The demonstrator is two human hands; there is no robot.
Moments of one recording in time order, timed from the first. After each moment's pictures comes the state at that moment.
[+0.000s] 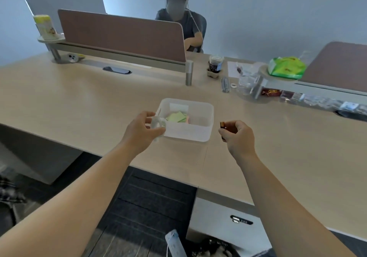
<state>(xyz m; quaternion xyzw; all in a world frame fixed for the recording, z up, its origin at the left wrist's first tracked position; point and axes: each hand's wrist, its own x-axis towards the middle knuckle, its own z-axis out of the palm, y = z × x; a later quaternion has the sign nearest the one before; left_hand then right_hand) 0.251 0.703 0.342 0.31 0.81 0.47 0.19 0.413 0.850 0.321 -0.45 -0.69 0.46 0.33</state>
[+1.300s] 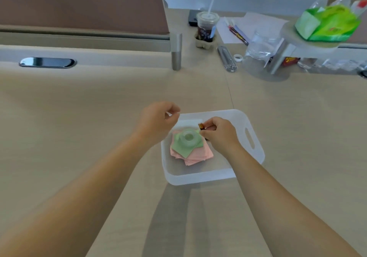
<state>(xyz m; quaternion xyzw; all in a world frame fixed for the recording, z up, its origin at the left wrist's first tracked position) 0.037 0.913 0.265 0.53 0.76 0.32 0.19 0.185 0.975 0.234 -0.55 -0.67 0.45 0.18</state>
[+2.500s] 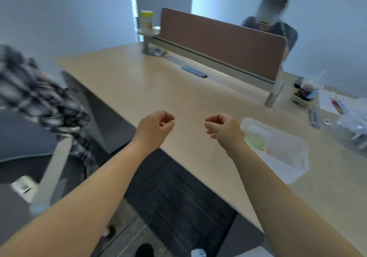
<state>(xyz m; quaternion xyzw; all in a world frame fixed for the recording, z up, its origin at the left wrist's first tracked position) 0.121 0.582 0.338 0.23 0.85 0.46 0.04 0.188 0.741 0.340 -0.23 -0.78 0.57 0.14</state>
